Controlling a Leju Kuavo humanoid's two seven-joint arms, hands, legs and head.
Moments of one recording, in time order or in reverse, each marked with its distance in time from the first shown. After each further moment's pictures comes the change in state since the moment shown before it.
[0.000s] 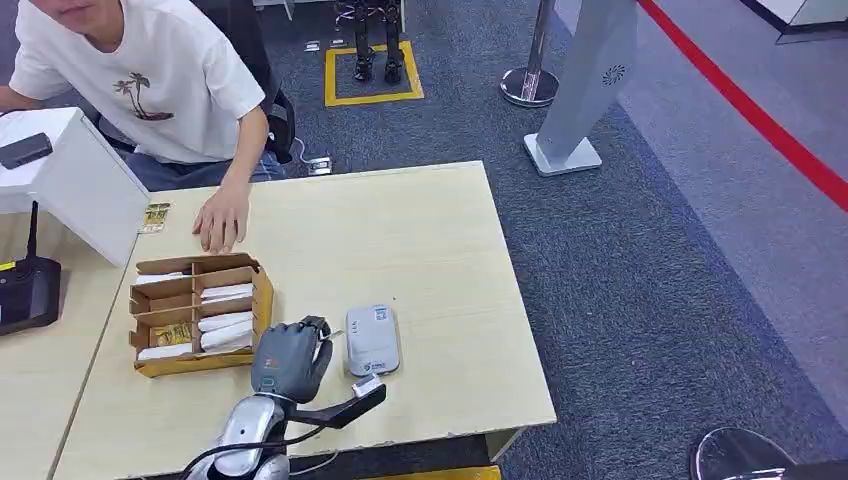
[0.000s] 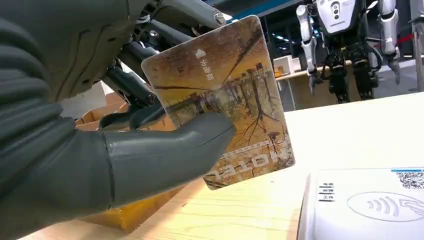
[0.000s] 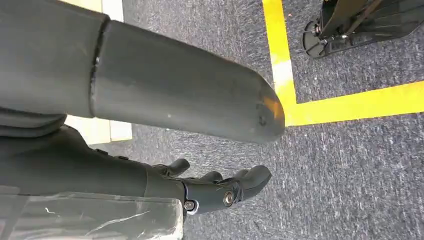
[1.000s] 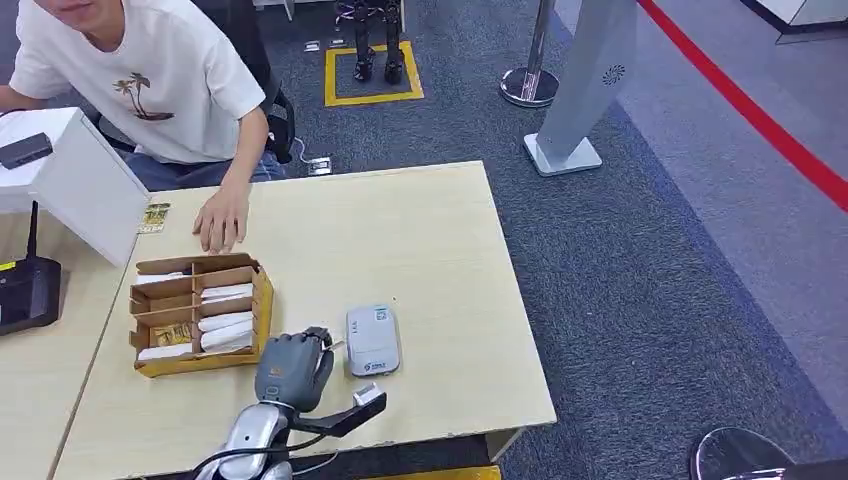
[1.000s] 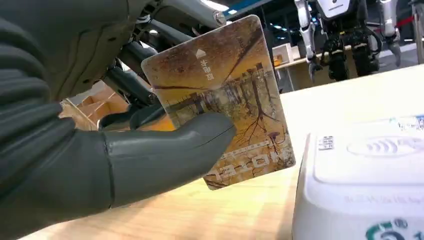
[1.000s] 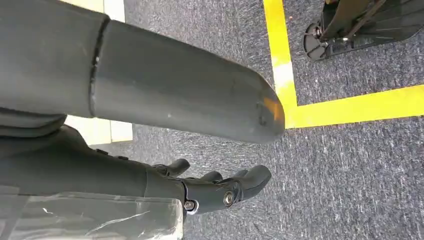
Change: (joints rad) left arm 0.000 -0.010 0.000 0.082 0.000 0.027 -0.006; right arm -0.001 0.000 0.000 -0.001 0.013 0.011 0.004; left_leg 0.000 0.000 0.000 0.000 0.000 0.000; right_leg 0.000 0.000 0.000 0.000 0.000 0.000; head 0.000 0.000
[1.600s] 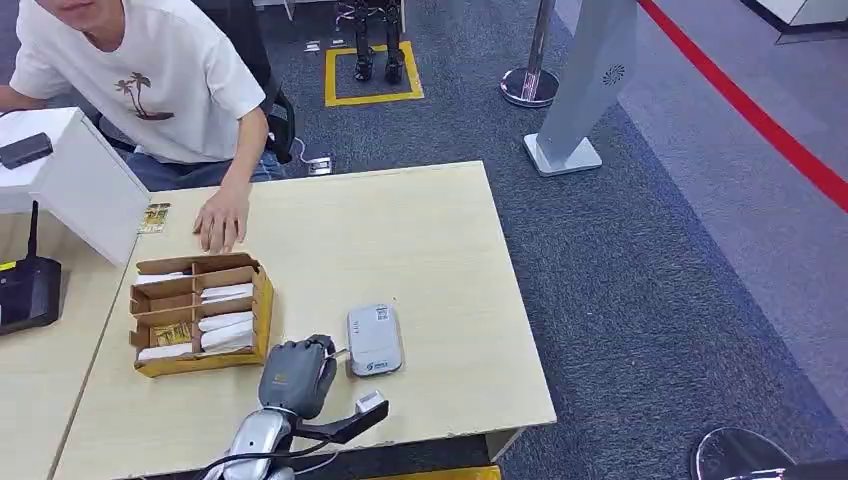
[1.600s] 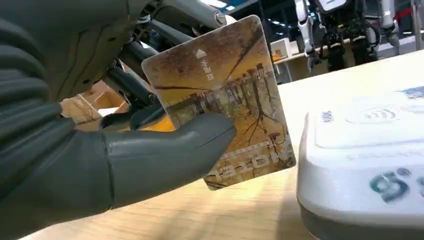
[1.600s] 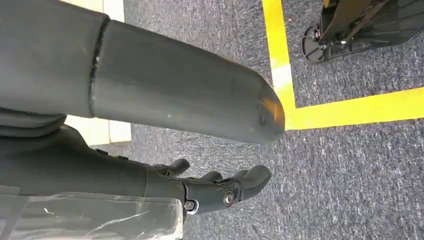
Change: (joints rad) left arm 0.006 -0.006 0.002 0.032 -0.013 0.024 0.002; right arm -0.001 0.000 0.000 0.000 0.003 0.005 -0.005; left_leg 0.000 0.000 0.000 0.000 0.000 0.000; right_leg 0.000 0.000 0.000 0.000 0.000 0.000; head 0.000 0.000
